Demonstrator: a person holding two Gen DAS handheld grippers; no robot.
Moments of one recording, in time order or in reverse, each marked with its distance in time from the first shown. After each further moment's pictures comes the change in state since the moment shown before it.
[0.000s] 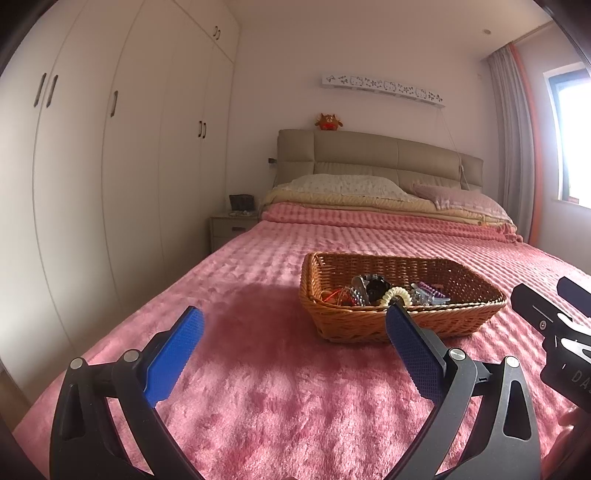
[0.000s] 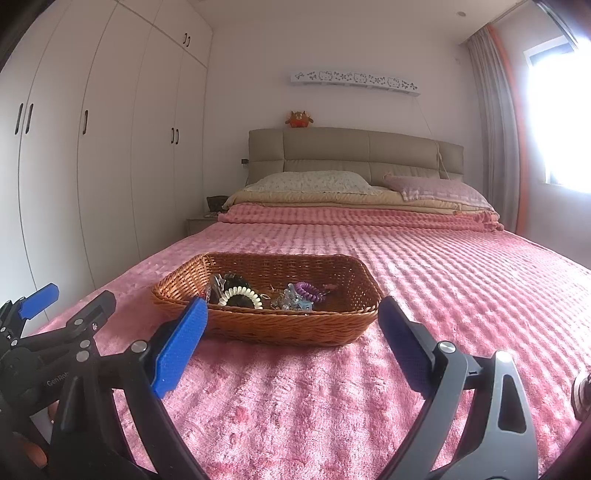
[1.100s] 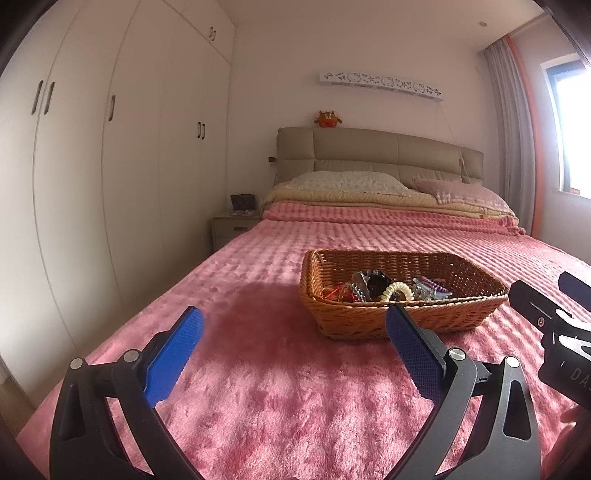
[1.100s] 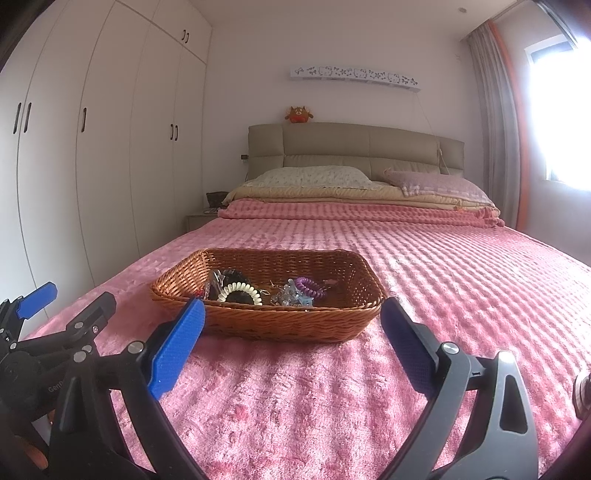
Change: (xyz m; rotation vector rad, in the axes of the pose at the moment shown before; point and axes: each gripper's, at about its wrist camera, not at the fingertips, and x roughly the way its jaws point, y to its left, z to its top) left arm -0.001 -0.007 -0.001 0.030 0.008 0.014; right arm 0.005 -0.005 -0.001 0.002 0.016 0.004
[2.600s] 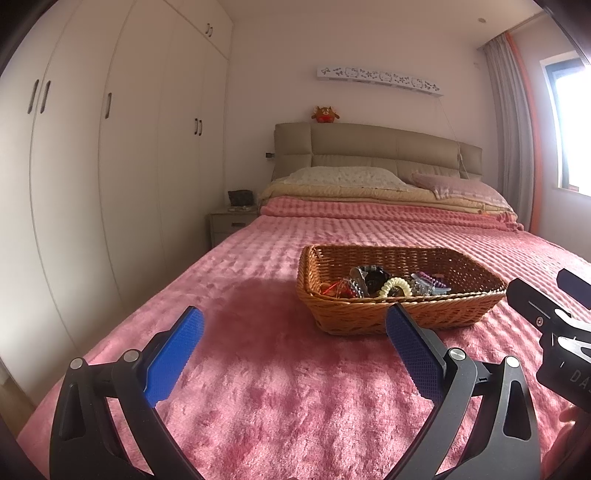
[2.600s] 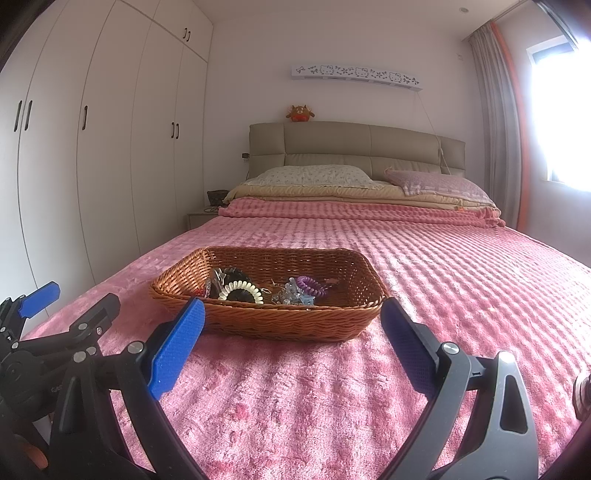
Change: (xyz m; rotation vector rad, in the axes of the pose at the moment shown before) left arm 0.001 0.000 -0.004 0.003 0.016 -0.009; right arm 0.002 0.002 0.001 -0.004 0.005 0.001
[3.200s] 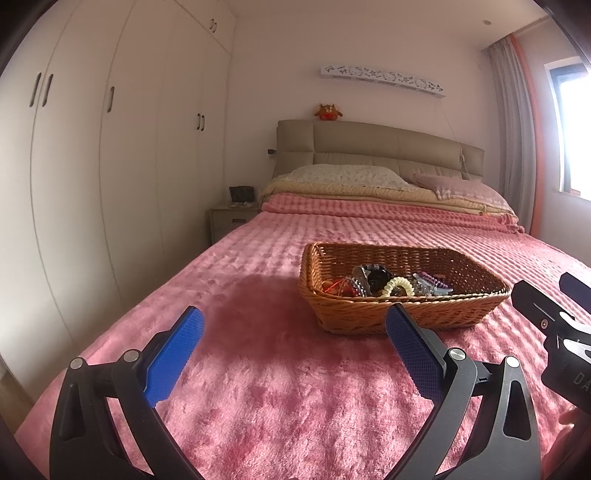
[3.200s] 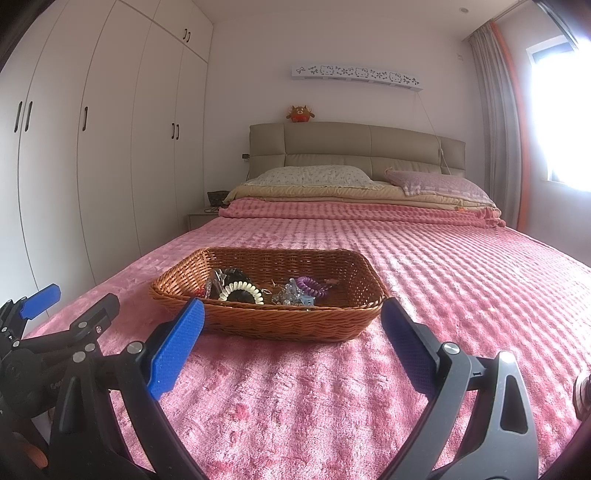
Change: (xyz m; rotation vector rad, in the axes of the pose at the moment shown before) left arm 0.002 0.003 0.002 -0.019 0.015 -0.001; right arm 0.000 0.000 0.000 -0.001 0.000 0.000
